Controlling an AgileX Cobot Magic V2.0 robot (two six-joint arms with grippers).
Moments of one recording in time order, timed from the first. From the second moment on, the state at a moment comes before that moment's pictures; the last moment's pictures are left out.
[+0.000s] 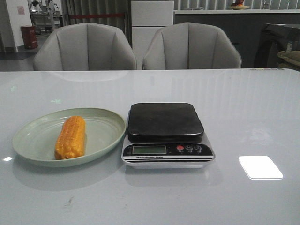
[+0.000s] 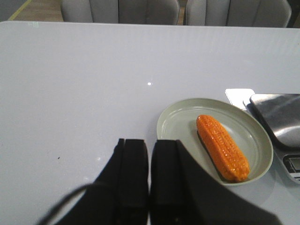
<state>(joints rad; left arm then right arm) -0.11 0.34 -0.40 -0.06 0.48 -0.04 0.10 -0.01 0.03 0.06 -0.01 -0.06</state>
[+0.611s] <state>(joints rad) -0.15 0.59 -0.50 -0.08 0.57 -0.04 0.10 -0.01 0.03 0.06 -0.01 -0.06</state>
